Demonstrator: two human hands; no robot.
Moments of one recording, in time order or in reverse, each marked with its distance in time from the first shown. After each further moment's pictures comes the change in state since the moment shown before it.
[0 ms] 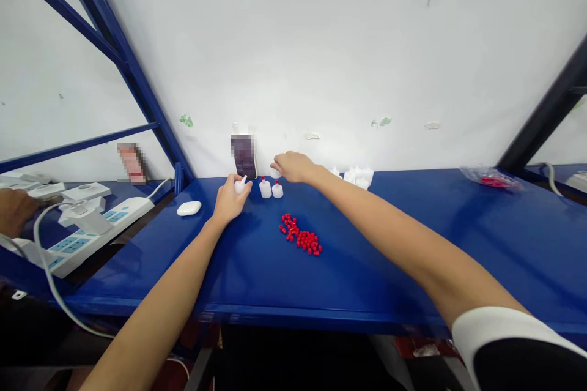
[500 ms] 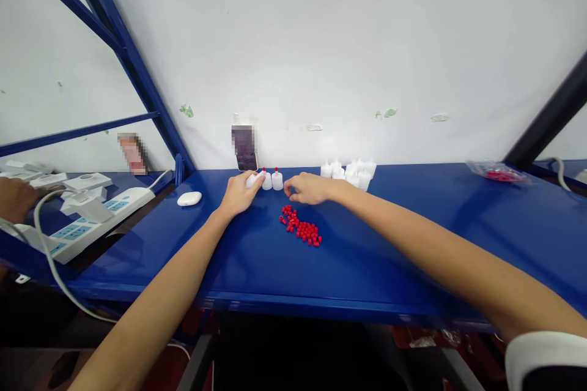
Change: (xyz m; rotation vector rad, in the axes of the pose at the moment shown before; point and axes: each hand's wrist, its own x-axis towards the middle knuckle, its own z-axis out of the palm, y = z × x) left_hand -0.011 0.022 0.005 -0.123 -0.120 0.191; right_hand -0.065 -0.001 0.014 0.171 -0.279 -0.208
